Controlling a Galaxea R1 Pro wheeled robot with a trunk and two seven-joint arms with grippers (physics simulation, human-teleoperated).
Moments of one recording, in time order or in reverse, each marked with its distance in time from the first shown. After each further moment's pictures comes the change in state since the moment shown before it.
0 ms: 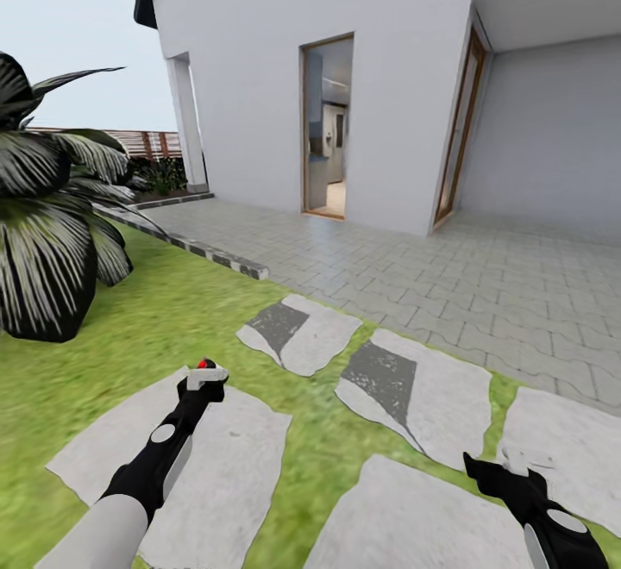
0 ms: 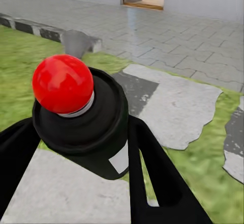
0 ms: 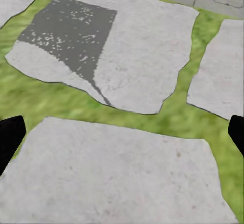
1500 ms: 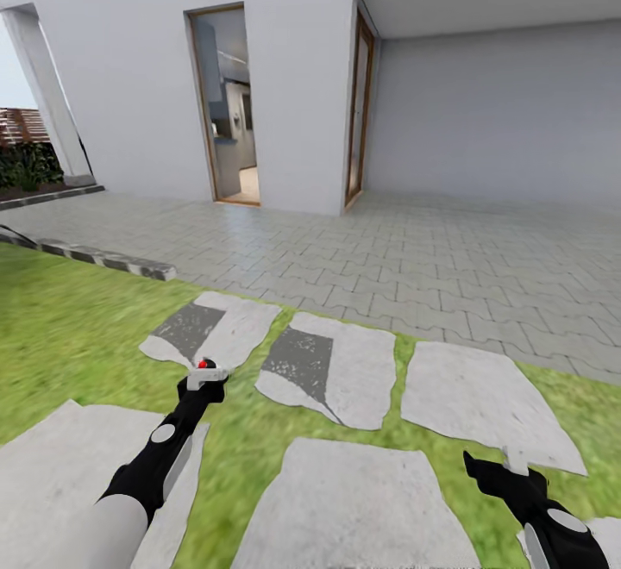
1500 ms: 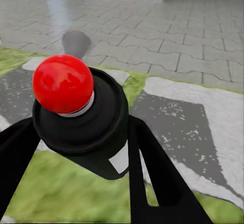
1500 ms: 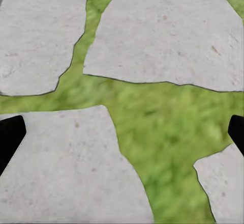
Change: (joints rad) left arm 0.000 0.000 -0.002 0.000 -0.001 -0.001 0.000; right arm 0.000 0.000 0.000 -0.005 0.000 0.001 0.000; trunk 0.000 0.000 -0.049
